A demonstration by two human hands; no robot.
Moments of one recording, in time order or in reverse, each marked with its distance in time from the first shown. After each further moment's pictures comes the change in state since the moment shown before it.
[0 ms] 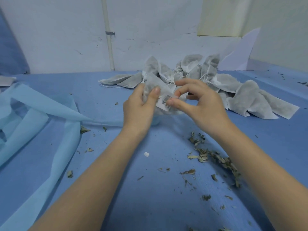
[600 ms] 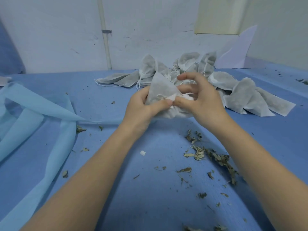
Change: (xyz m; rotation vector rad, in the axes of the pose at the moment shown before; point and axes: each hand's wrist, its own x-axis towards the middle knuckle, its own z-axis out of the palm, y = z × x) left_hand -0.004 0.009 -0.002 -0.312 -0.339 -0.126; right_hand 0.004 0.008 -0.007 0.216 -0.009 0.111
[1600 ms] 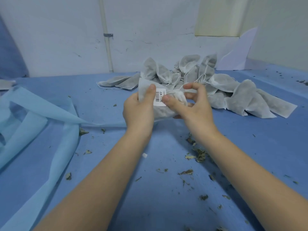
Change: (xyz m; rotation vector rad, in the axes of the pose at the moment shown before) left_hand 0.010 -0.001 0.014 -0.027 0.519 -0.118; right_hand -0.010 0.004 0.028 0.253 0.215 0.167
